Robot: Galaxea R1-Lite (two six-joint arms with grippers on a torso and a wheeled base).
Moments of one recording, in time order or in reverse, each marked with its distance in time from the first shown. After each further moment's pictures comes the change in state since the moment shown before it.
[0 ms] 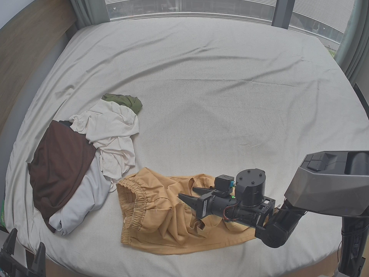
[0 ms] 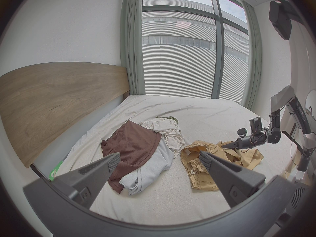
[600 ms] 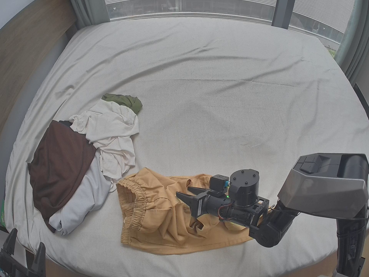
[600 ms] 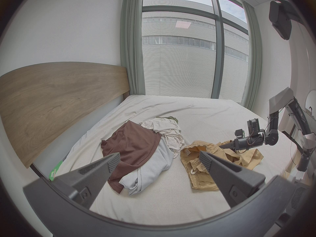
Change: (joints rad) left arm 0.000 0.000 0.000 0.000 0.000 0.000; right arm 0.005 0.041 -0.049 0.006 -0.012 0.000
